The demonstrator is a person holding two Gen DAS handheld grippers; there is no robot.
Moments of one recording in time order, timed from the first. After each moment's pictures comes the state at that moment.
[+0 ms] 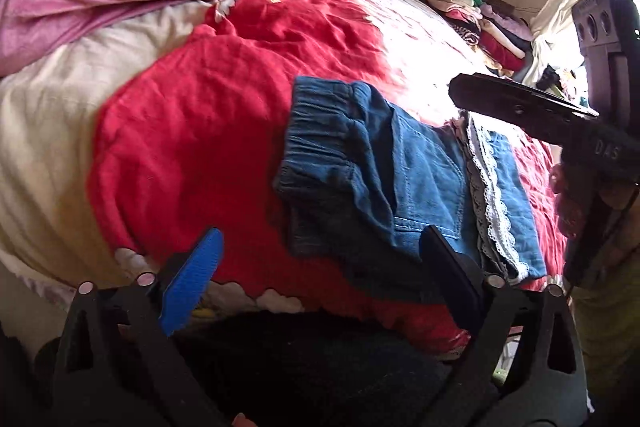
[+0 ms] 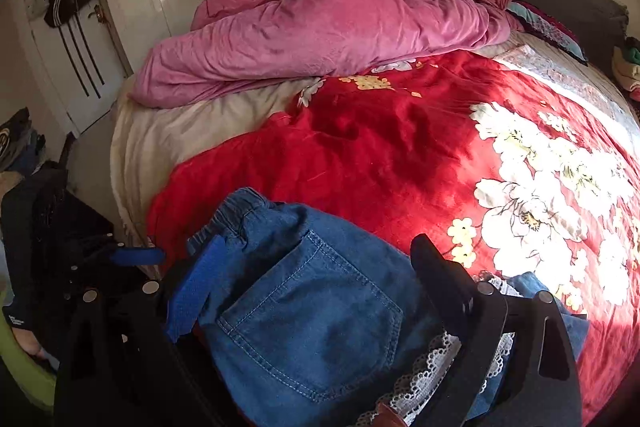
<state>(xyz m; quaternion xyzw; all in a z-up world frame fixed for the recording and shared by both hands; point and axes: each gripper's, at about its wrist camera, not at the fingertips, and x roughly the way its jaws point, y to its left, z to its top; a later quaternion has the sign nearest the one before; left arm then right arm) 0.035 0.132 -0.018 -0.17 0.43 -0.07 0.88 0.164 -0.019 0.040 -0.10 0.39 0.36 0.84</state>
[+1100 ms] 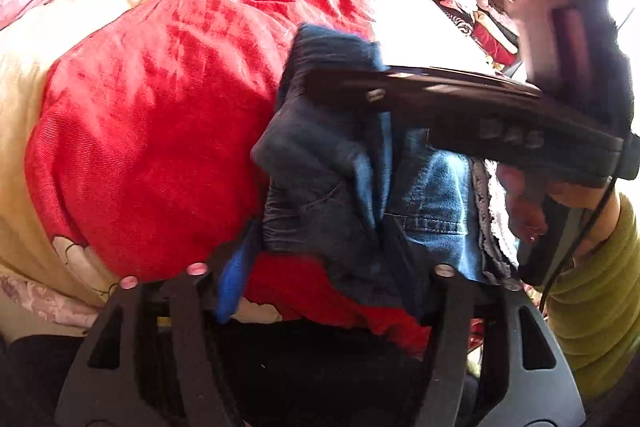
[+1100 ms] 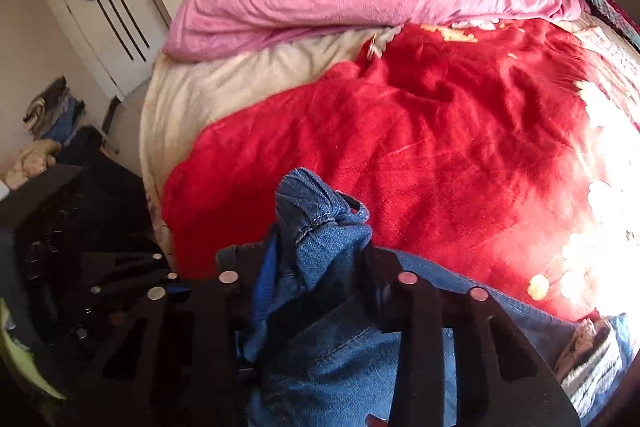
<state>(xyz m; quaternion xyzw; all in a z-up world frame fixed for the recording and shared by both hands) 0.044 0.125 -0.044 -0.20 0.46 -0.10 0.86 0.183 0.032 -0.009 -0.09 0.44 0.46 0.77</state>
